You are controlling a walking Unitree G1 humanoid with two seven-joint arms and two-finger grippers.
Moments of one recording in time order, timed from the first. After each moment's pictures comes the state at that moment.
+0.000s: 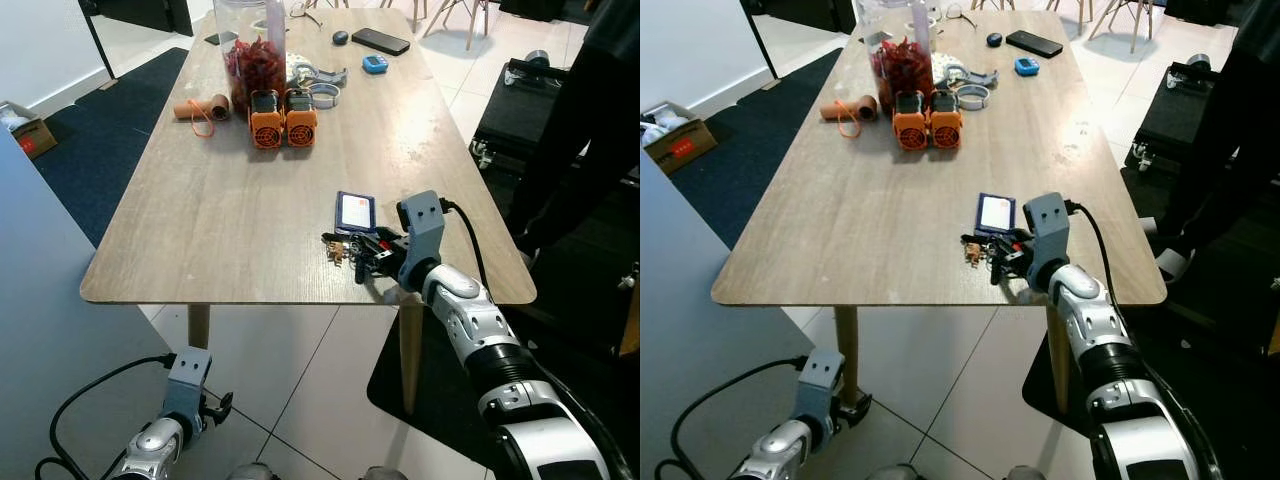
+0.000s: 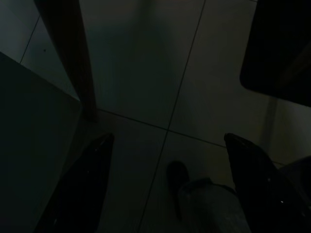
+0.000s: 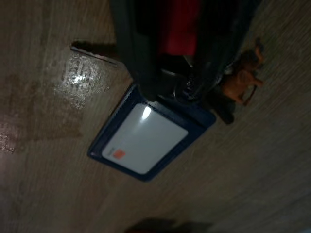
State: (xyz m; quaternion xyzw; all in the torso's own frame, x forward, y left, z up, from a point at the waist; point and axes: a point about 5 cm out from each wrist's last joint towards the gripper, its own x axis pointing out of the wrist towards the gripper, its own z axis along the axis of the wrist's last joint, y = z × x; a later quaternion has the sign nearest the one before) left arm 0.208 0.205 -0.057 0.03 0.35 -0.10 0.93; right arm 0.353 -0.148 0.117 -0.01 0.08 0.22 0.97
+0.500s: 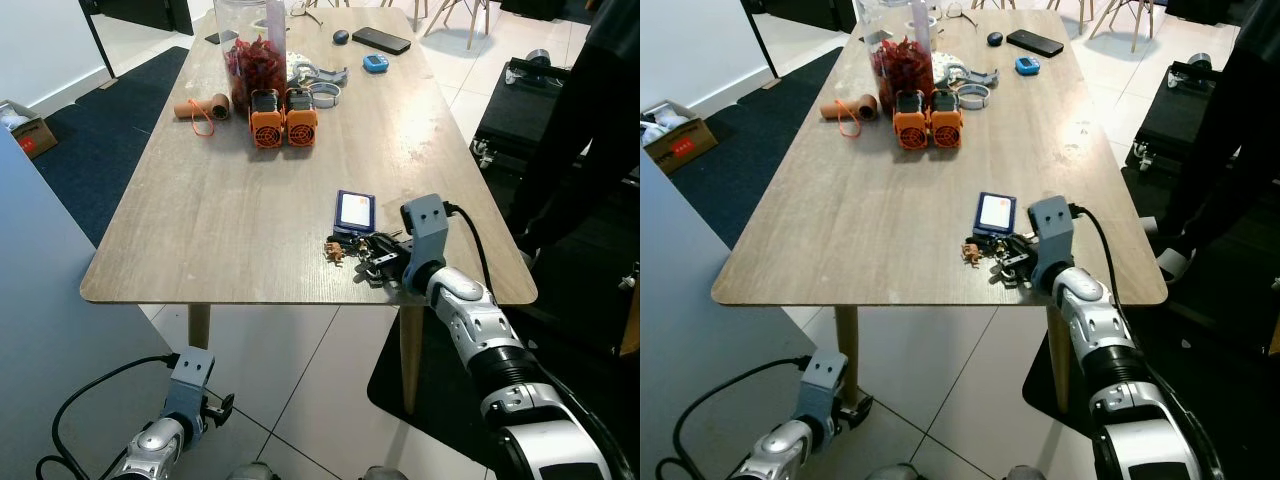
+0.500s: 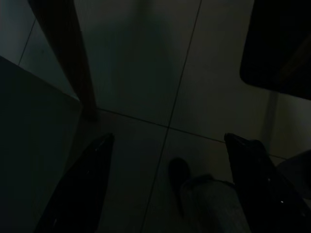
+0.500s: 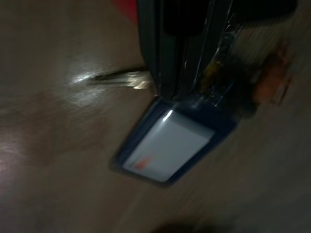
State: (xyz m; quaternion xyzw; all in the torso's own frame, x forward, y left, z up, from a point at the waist) left arm 0.207 0.204 -0.058 0.04 0.35 -0.11 0.93; right arm 0.355 -0.167 0.122 0.03 0.06 0.17 0.98
